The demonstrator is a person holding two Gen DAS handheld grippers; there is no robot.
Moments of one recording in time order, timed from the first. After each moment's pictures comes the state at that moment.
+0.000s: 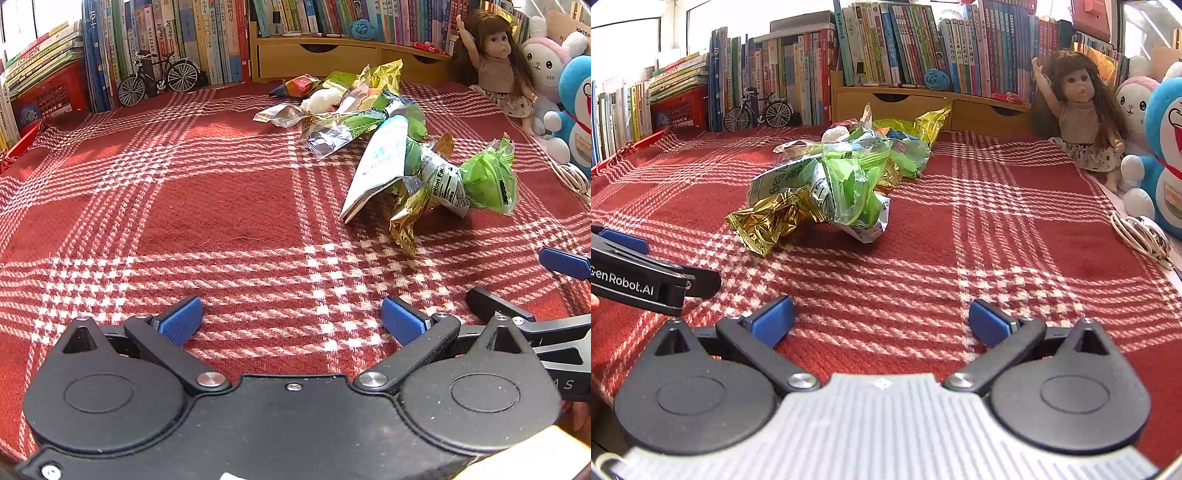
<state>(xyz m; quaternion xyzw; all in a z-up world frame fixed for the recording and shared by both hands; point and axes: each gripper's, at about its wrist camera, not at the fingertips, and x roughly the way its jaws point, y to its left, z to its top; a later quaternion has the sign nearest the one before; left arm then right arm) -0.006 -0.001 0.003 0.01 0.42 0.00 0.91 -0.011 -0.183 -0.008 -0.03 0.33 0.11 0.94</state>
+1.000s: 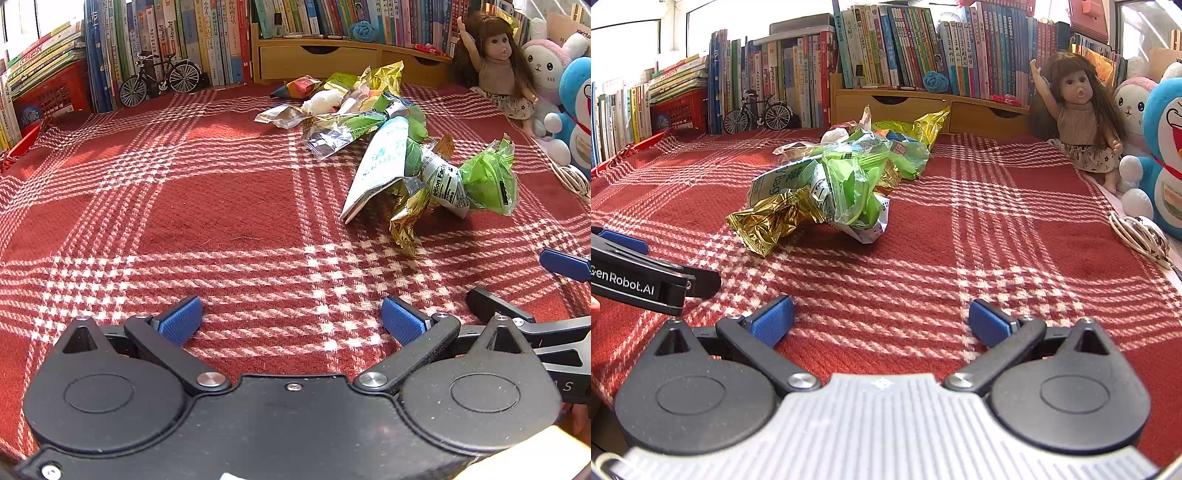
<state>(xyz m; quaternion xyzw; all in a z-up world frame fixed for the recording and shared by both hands) -0.008 -0.001 0.003 0.01 0.41 0.00 0.91 -0.013 -0.183 -0.007 -0.03 0.33 0.11 0.94</state>
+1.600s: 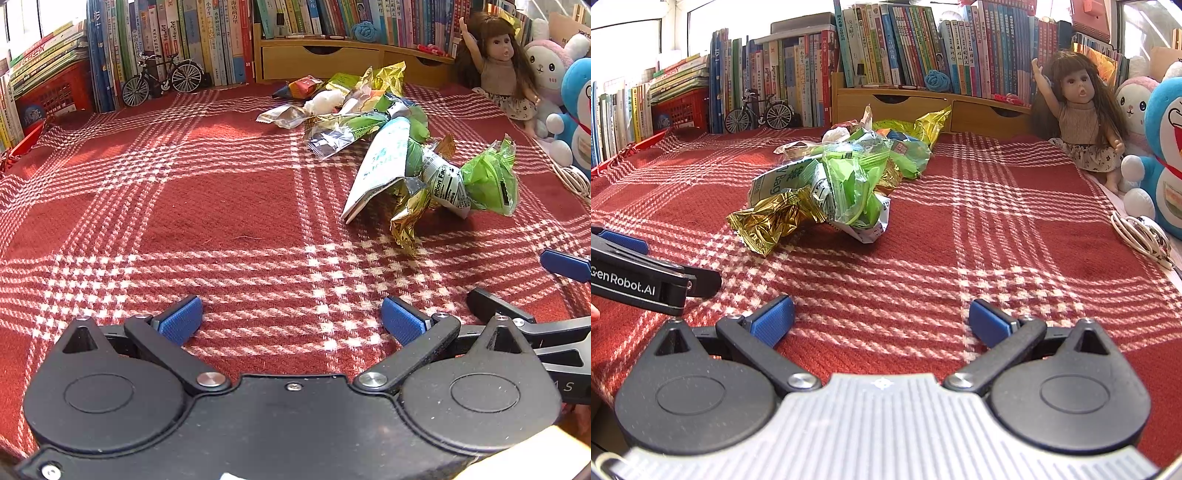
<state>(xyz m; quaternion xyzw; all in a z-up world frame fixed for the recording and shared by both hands) -0.005 -0.001 0.006 0.01 0.42 0.00 0.91 -0.012 -0.183 -0.008 -0.03 0.33 0.11 0.94</state>
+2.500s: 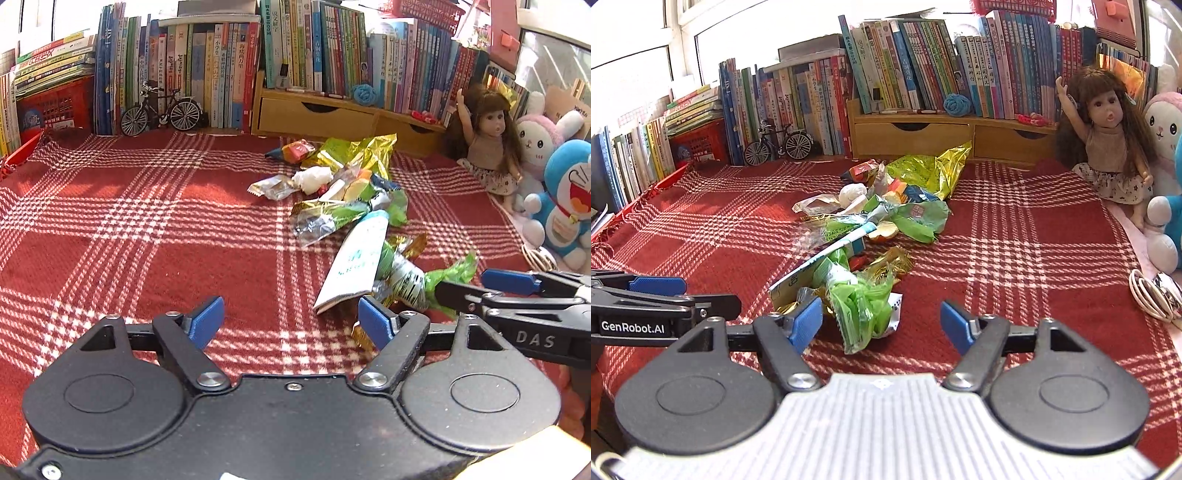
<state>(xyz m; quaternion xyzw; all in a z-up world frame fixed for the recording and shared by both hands) 0.018 0.012 0.064 -0.07 0.36 -0.02 0.93 0.046 -0.189 0.055 0.00 0.35 0.16 0.92</state>
